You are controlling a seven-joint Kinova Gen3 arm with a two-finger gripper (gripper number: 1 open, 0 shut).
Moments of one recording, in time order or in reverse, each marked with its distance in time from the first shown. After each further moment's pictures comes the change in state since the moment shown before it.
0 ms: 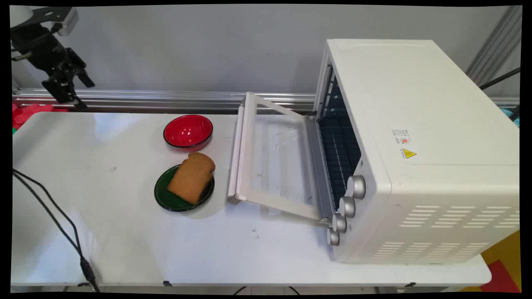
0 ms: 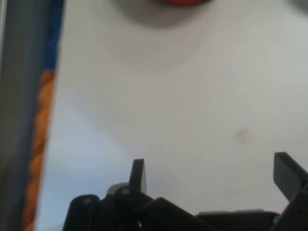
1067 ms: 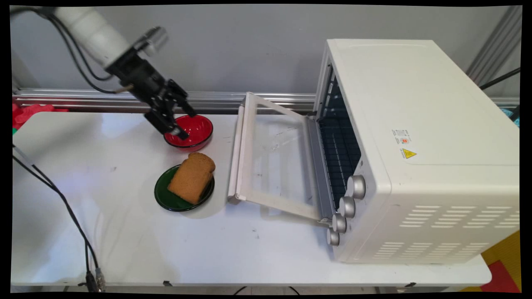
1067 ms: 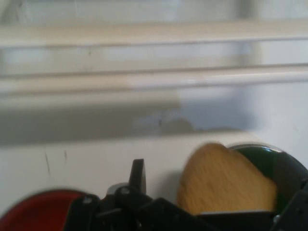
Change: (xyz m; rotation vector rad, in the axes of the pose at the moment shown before) arm 0.158 0.064 0.091 -0.194 0.394 0.158
